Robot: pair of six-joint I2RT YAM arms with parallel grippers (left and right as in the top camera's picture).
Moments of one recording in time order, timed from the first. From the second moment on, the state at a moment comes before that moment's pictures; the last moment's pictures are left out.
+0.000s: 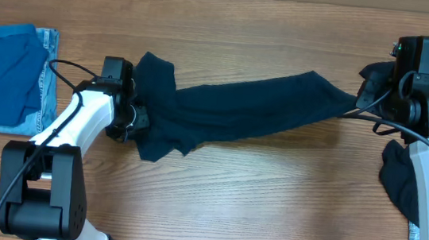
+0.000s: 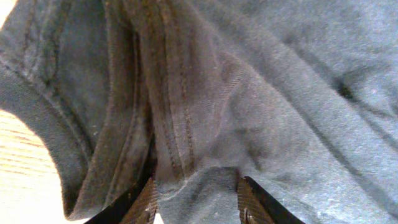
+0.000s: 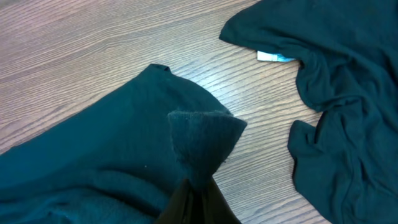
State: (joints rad) left arm -0.02 1.74 1.03 -0.70 0.11 -0.36; right arm 0.02 1.42 1.57 -1.17 0.14 0.31
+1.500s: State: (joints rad) left arm -0.02 1.50 1.23 -0.95 0.14 -0.31; right arm 0.02 1.42 1.57 -1.17 0.14 0.31
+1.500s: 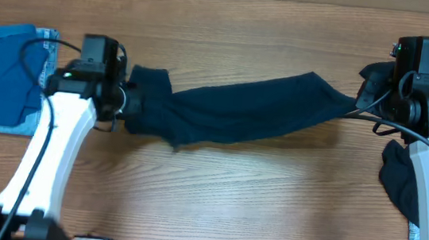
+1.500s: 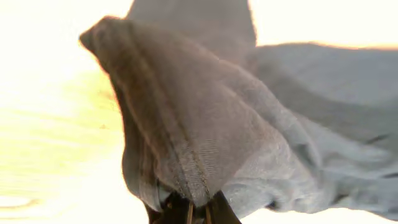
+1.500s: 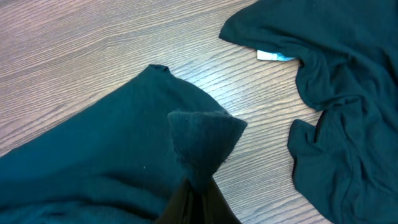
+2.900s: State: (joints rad) left arm -0.02 1.75 1.22 -0.89 0.17 -0.29; right arm 0.02 1.42 1.57 -1.18 0.14 0.30
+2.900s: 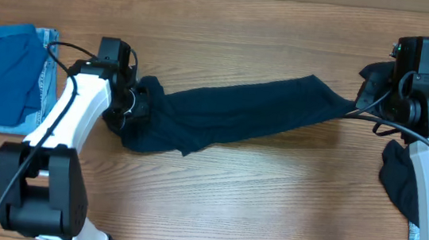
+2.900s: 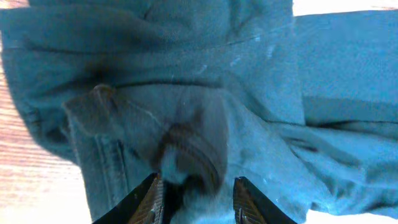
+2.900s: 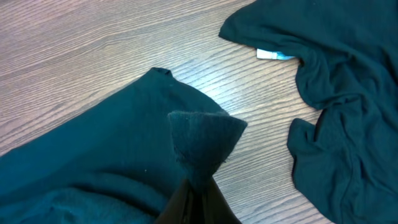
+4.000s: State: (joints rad) left arm 0.21 1.22 1.49 -1.01 0.30 -0.28; right arm 0.02 1.41 1.61 -1.17 0.09 0.30
